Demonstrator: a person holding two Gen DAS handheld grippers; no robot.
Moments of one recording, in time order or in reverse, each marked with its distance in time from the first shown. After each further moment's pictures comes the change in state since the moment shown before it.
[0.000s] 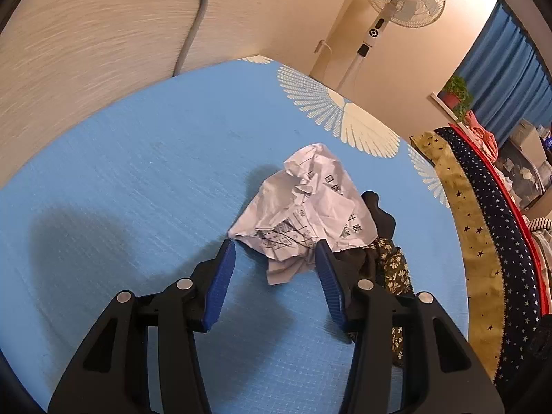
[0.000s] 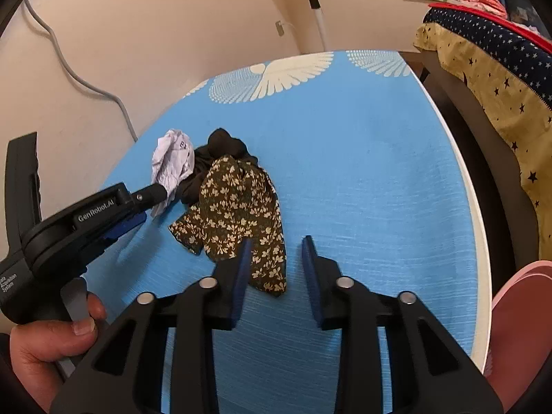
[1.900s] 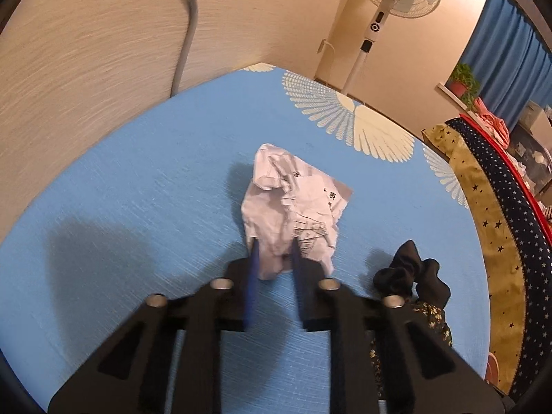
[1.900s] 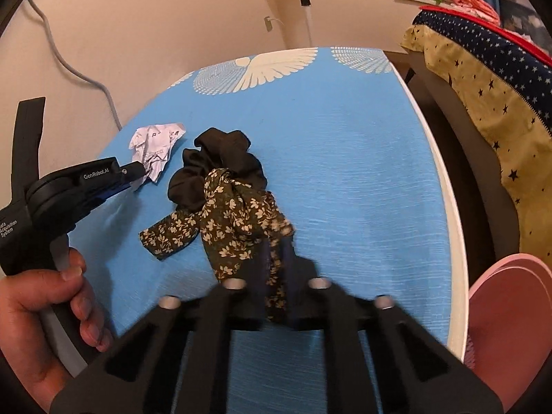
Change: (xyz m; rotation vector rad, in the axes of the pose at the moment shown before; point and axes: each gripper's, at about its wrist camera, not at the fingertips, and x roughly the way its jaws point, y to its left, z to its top) left arm 0.010 -0.001 0.017 0.072 -0.017 0.071; right arm -0.008 -0.006 -0.006 -0.005 0.010 -0.070
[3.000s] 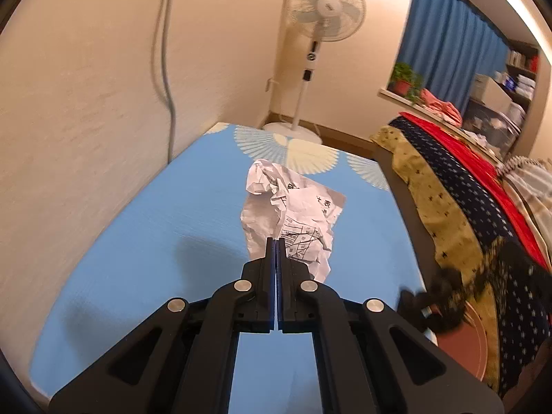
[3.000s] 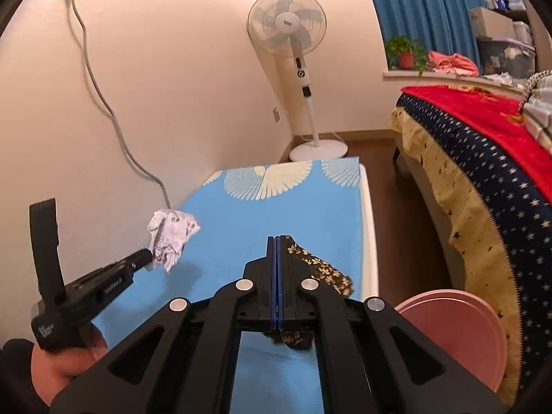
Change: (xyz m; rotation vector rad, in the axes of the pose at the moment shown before) left arm -0.161 -0.033 -0.035 0.214 -0.146 -0.090; right arm -0.193 0.001 -0.002 -0.019 -0.356 0.019
